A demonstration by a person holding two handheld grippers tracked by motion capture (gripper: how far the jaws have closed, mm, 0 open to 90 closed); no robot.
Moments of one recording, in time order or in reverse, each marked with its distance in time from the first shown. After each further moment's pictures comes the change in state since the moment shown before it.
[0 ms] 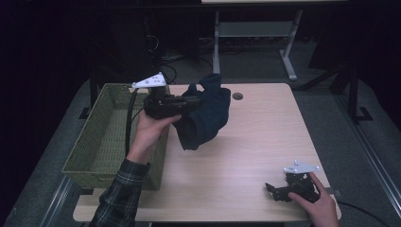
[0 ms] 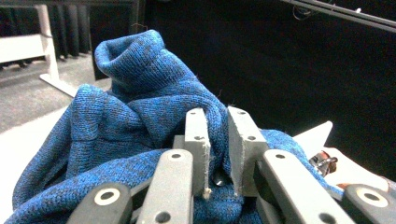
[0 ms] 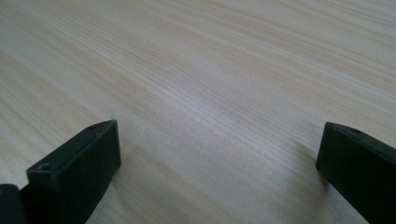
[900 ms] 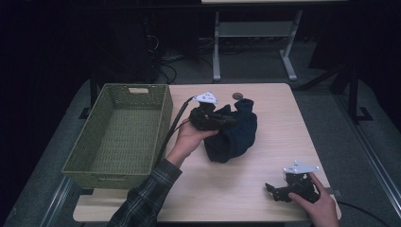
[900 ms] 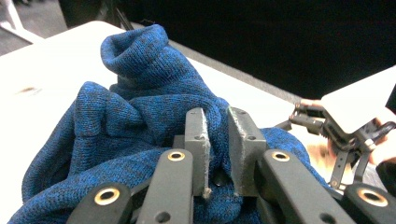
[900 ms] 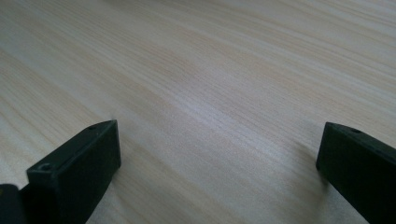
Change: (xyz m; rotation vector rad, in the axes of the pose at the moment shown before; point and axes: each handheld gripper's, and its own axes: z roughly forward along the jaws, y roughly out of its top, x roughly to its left) left arm -0.006 -0.041 0.118 0.223 -0.028 0.012; right arm 0.000 0.000 0.000 0.003 0.003 0.001
